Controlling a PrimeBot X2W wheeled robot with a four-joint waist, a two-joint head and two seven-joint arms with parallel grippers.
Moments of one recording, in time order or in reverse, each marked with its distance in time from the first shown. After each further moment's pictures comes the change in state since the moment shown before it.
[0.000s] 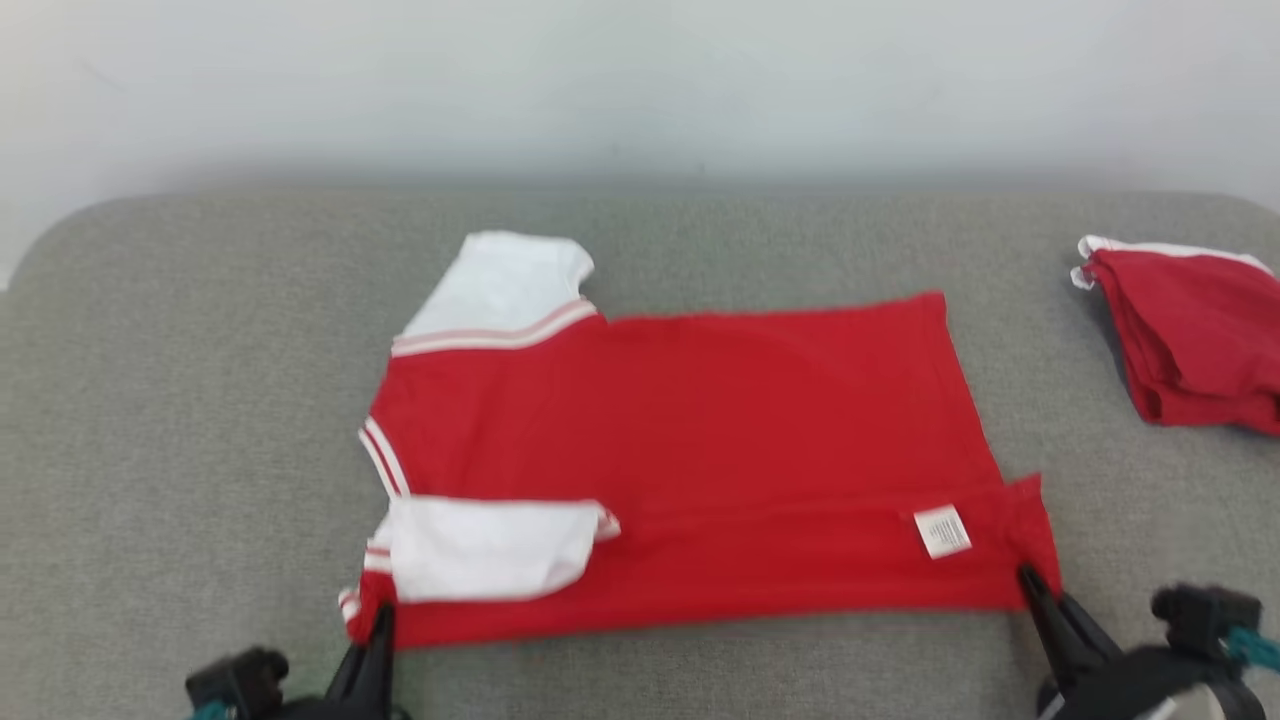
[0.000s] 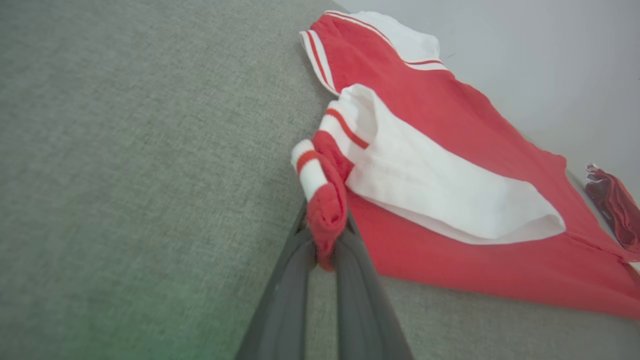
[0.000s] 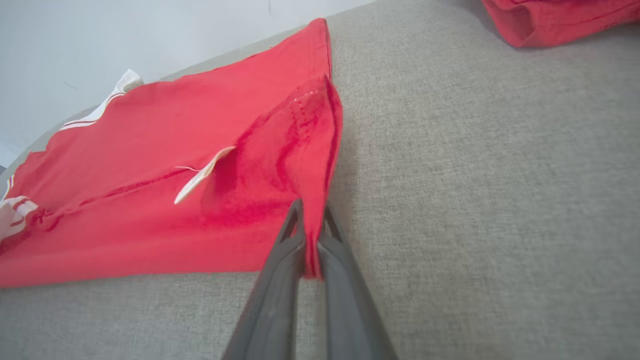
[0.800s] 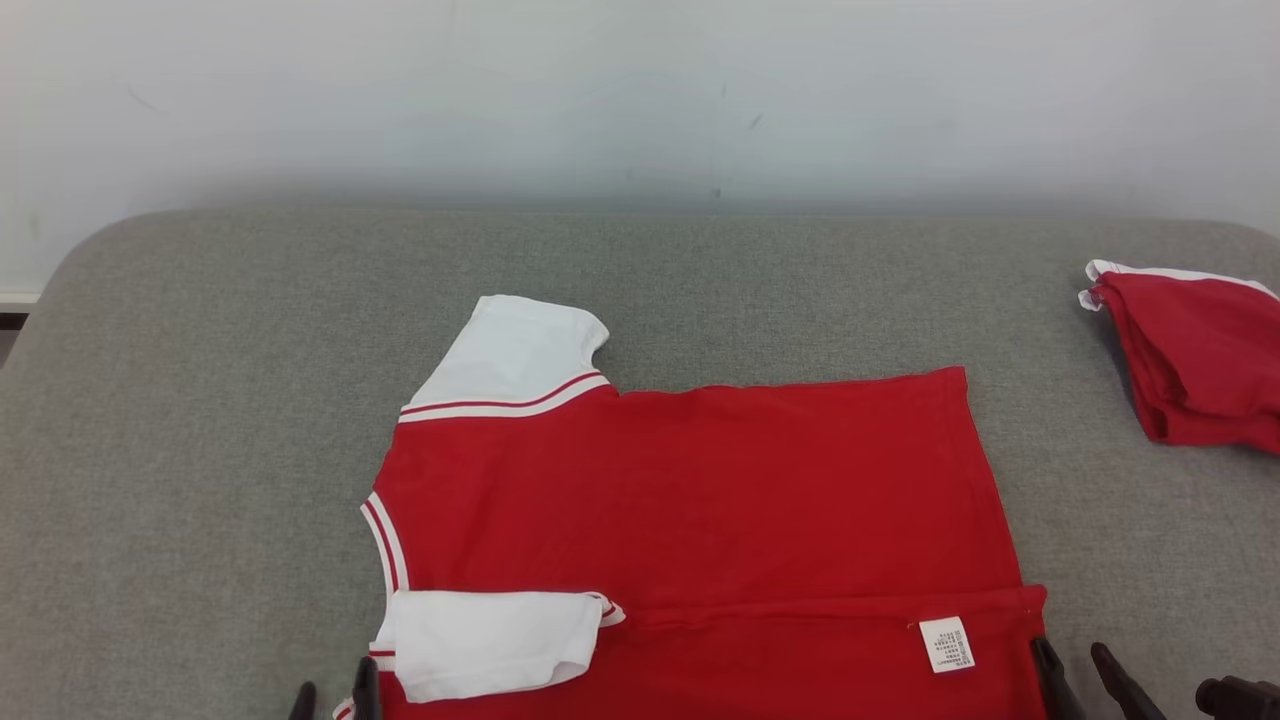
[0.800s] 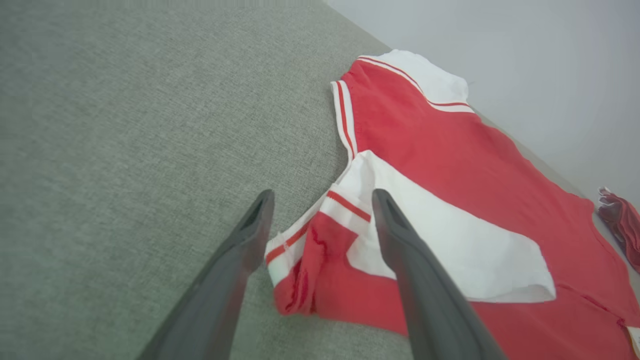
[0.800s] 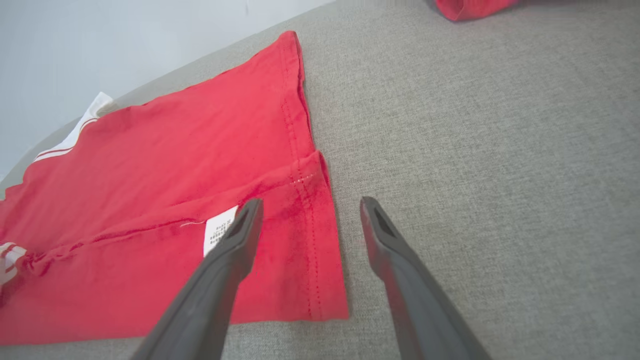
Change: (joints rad) left arm 0.261 0.024 0.078 -0.289 0.020 0.114 -0.006; right arm 0.314 0.145 -0.321 -0.274 -0.177 0.000 0.133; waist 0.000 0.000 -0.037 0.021
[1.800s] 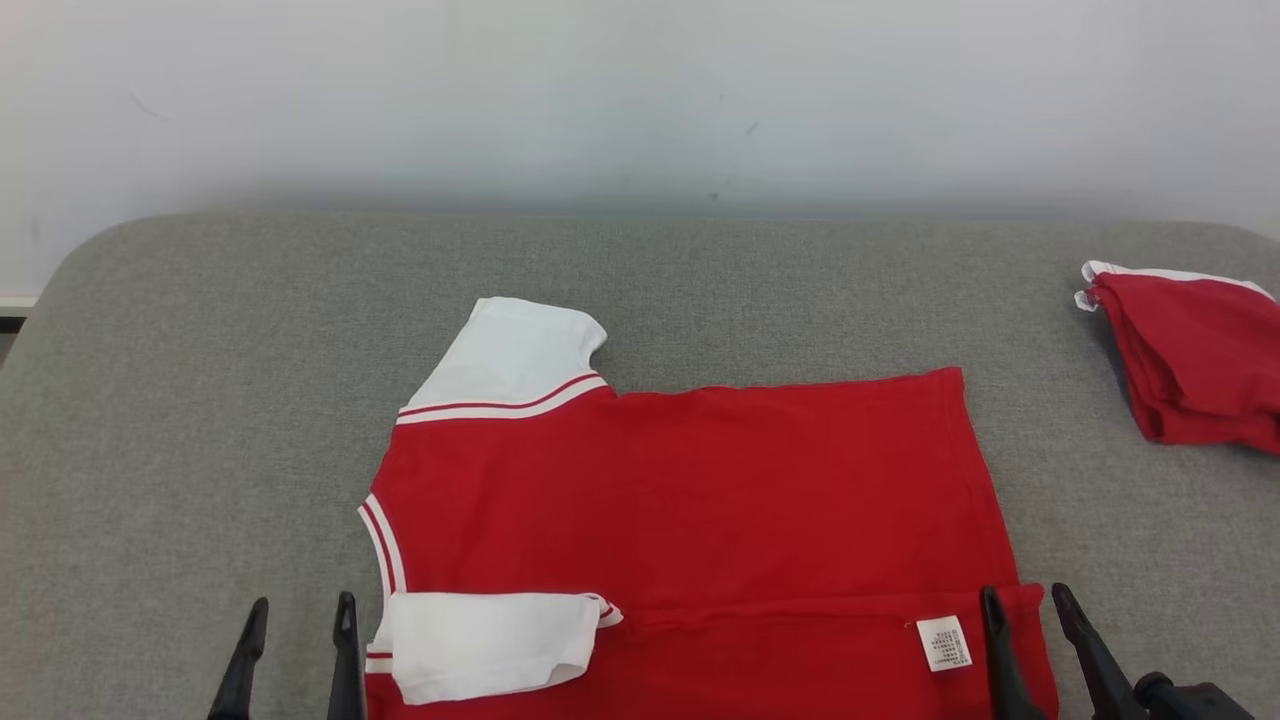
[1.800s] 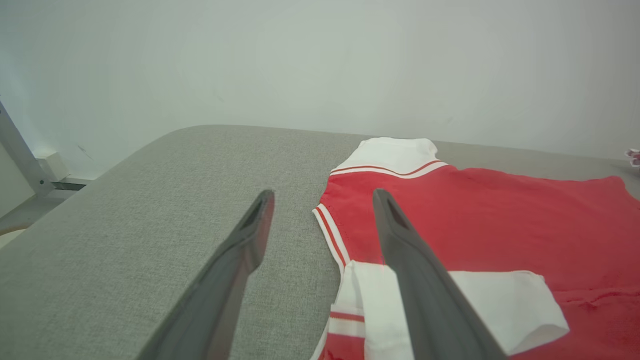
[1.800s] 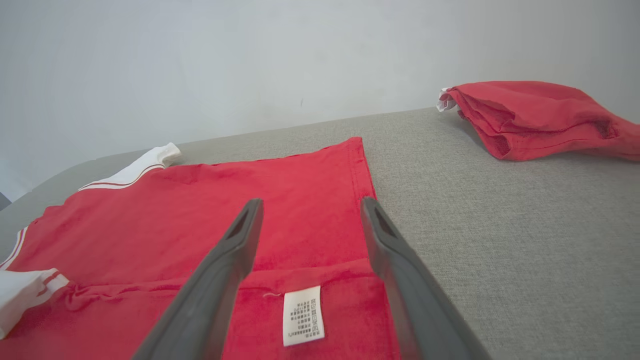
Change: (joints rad) left arm 0.081 -0.198 0.345 -0.222 0.728 -0.142 -0.003; right arm -0.011 0.166 -0.024 -0.094 -0.351 0.000 -0.210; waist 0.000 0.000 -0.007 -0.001
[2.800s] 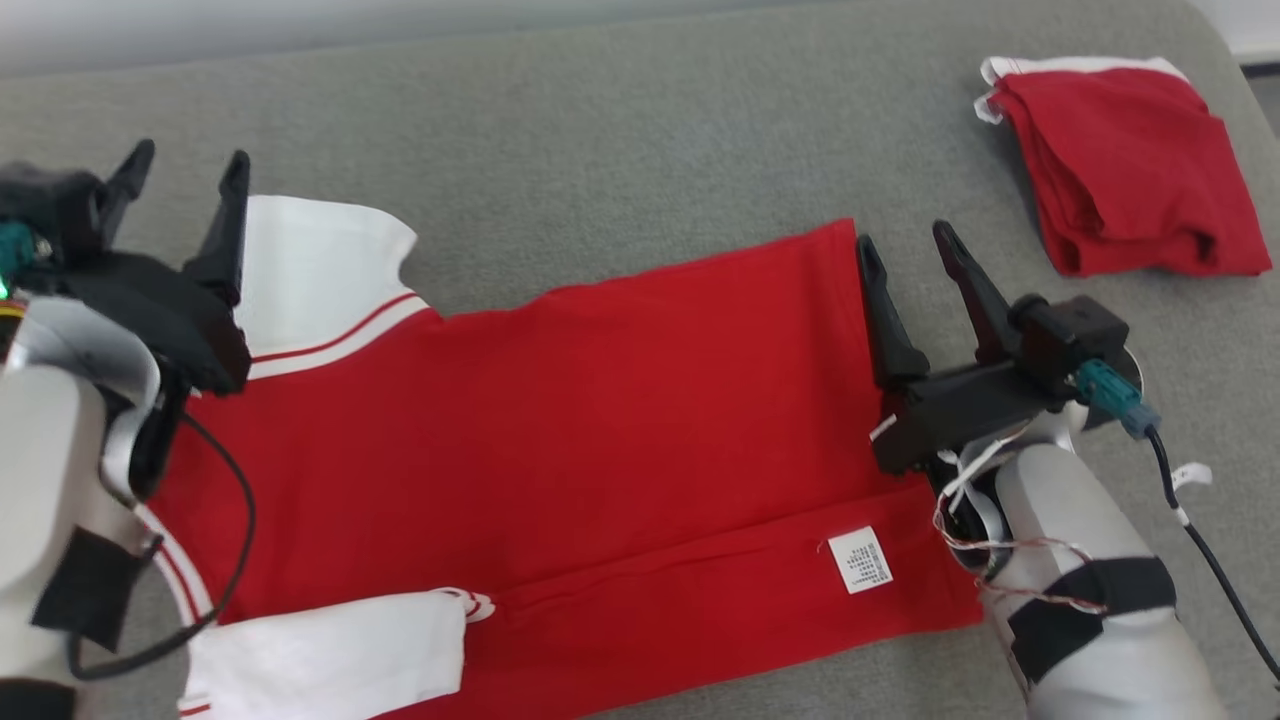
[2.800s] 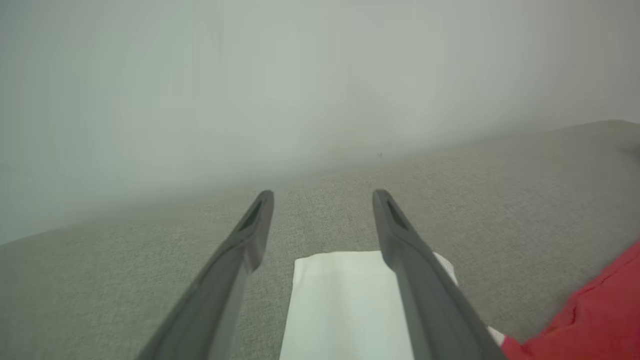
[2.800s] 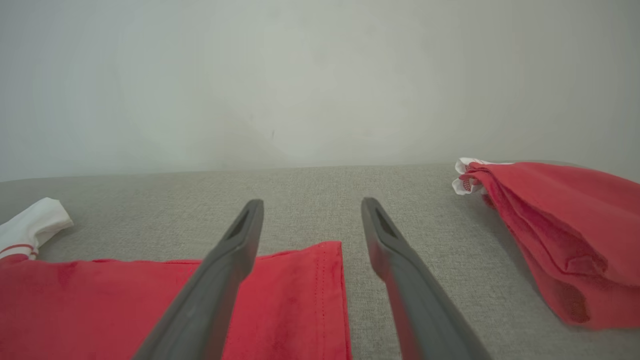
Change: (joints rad) left arm -0.896 0.362 -0.304 0.436 -0.312 -0.025 0.275; right arm -0.733 0.011 0.165 0.406 -0.034 0.000 -0.001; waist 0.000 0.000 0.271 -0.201
